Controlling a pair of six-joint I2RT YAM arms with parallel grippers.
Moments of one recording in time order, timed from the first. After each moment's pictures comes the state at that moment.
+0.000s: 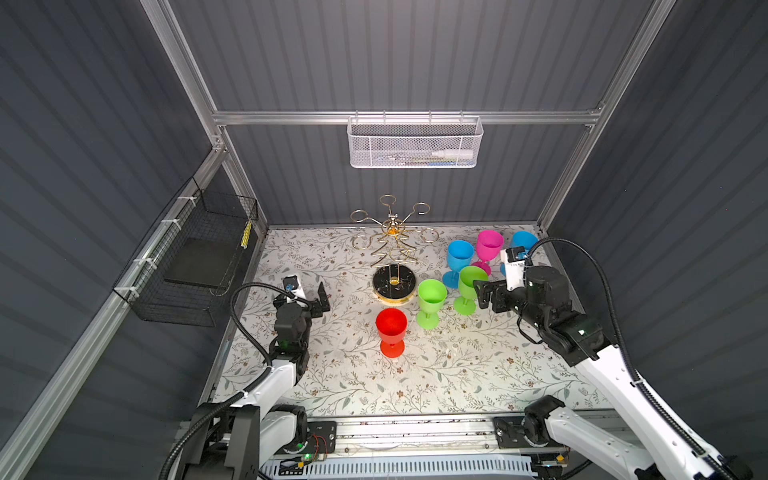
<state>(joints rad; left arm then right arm) -0.12 1.13 0.27 0.68 -0.17 -0.08 0.37 0.88 0.89 -0.49 0.12 0.14</state>
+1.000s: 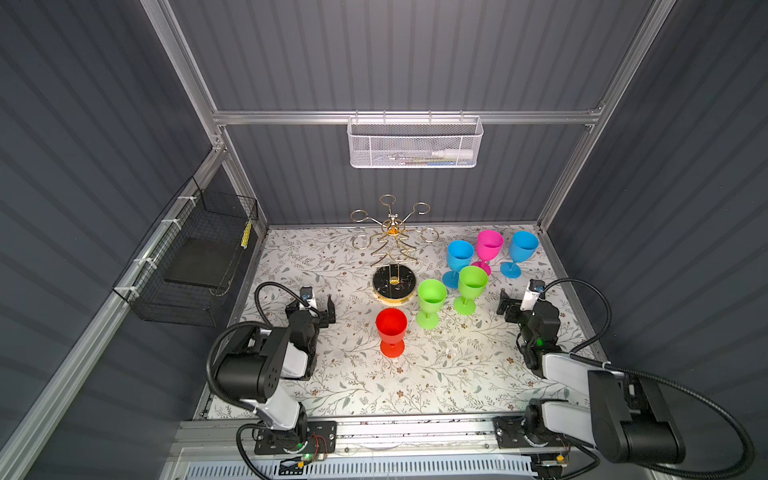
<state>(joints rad) -0.12 1.69 0.21 1.23 -0.16 0.03 -0.02 1.29 0.21 0.82 0.07 0.05</state>
